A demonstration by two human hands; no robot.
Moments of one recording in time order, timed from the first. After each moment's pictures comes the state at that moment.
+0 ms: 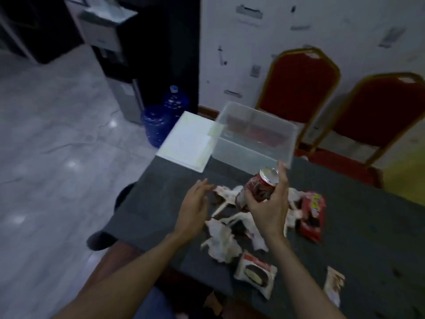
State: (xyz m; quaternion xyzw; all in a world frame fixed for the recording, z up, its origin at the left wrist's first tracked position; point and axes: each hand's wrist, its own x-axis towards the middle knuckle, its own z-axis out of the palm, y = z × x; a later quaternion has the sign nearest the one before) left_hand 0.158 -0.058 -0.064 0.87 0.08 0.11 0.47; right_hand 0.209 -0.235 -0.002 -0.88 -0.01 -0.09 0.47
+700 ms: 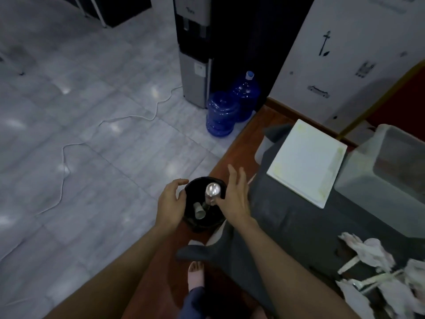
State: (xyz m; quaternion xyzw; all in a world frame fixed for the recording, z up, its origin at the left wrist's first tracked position) left_hand 0.093 0.322 -0.137 0.78 0.38 0.11 0.49; right_hand 0.204 0.190 -0.135 -0.91 -0.20 0.20 0.30
